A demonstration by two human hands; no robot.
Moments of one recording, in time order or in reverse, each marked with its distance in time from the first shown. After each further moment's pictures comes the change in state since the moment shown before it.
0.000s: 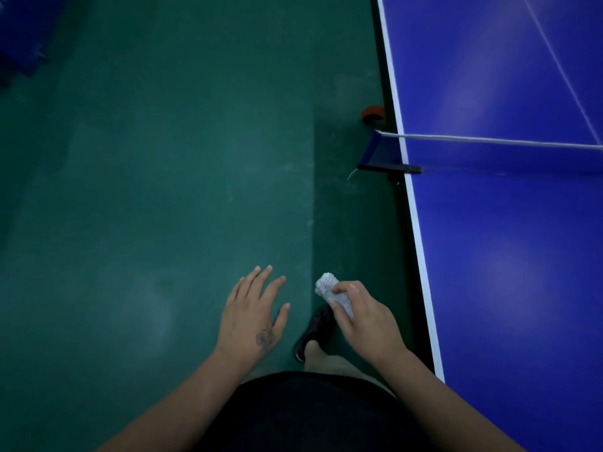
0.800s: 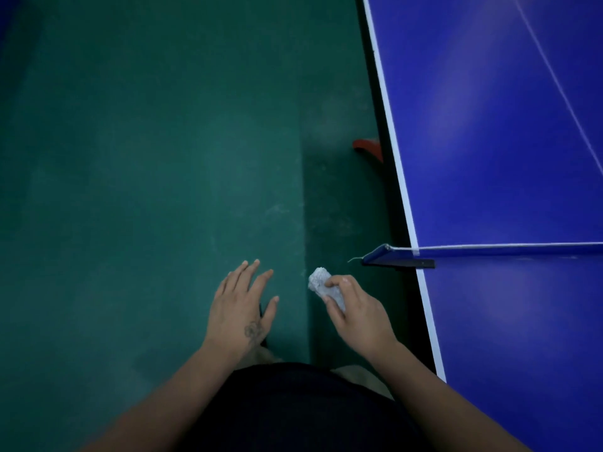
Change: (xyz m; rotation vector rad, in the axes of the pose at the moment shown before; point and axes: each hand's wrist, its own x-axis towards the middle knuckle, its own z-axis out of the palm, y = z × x) left_hand 0.350 -0.087 -0.029 -0.029 -0.102 -0.009; right_hand 0.339 0.058 -0.018 0.000 0.007 0.068
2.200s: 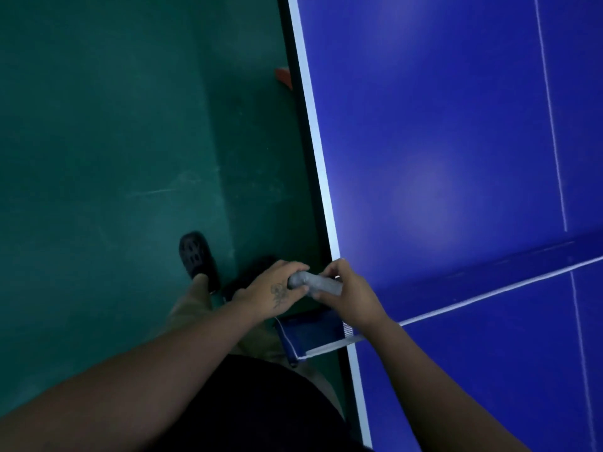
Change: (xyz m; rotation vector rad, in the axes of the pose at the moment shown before) left_hand 0.319 0.175 0.156 -0.579 -0.933 0.014; right_hand 0.173 0.242 -0.079 0.374 -0.383 0.773
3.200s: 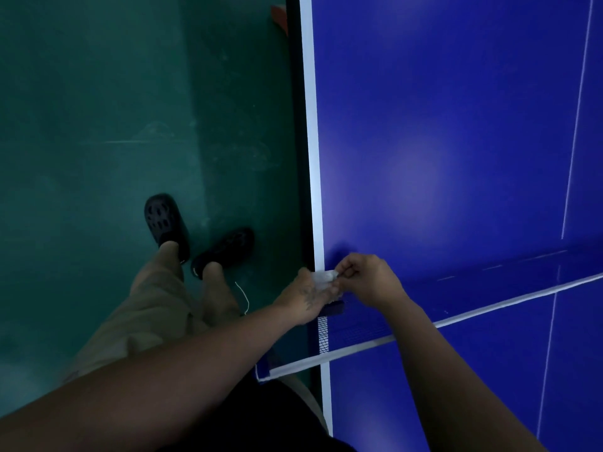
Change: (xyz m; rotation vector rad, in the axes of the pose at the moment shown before) left_hand 0.059 0.082 0.082 -0.517 -0.143 -0.246; right_hand 0.054 0.051 -0.064 -0.278 -0.113 0.248
